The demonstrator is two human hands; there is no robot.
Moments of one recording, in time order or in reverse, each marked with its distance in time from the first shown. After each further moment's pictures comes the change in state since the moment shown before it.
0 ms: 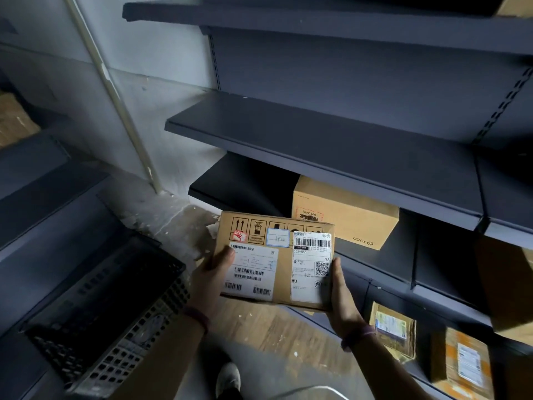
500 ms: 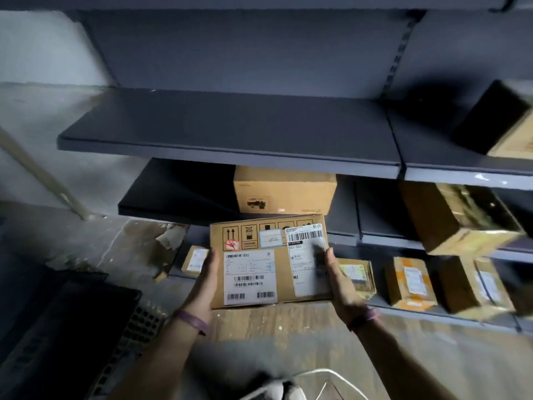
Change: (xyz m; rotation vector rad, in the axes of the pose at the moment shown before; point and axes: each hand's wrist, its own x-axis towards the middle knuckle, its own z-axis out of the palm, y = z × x) left_hand 0.008 0.008 0.060 0.241 -0.493 -0.301; right_hand -0.038 0.000 -0.053 -0.002 0.329 -0.071
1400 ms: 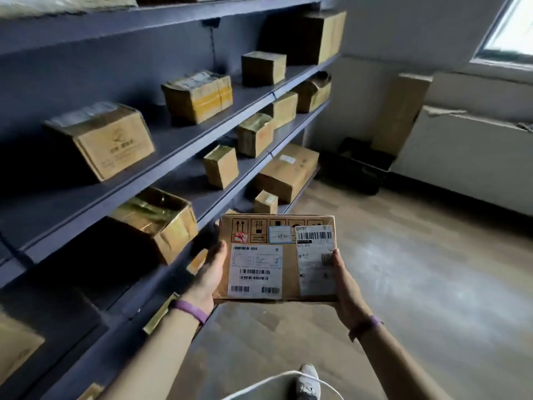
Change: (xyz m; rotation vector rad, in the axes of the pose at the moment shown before) left_hand -0.094 -0.032 0.471 0.644 -0.899 0.071; right_hand -0.276 0.034 -0.310 0.543 1.140 -0.226
